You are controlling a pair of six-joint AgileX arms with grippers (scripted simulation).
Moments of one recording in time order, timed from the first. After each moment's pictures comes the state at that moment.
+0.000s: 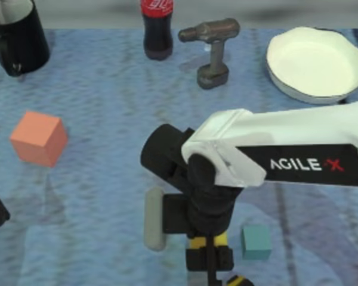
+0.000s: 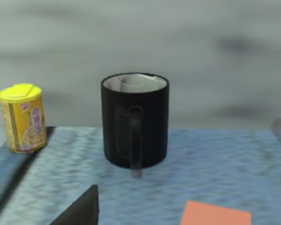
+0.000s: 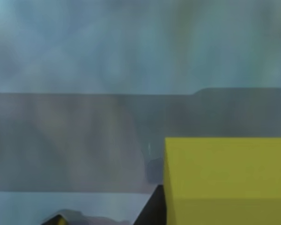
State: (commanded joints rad) left arm 0.02 0.00 0.00 0.00 0.00 0.00; right arm 0.90 2.07 1.35 -0.85 -0.01 -0.67
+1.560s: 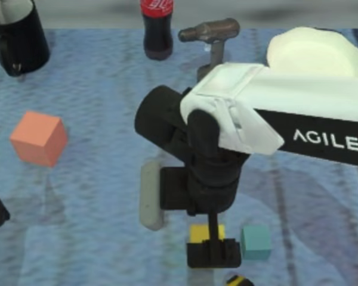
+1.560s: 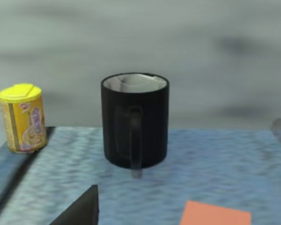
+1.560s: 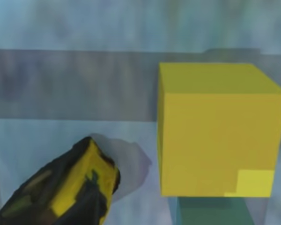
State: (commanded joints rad) left arm 0.02 0.00 0.00 0.00 0.00 0.00; right arm 0.91 1.97 1.50 -1.10 -0.01 -0.67
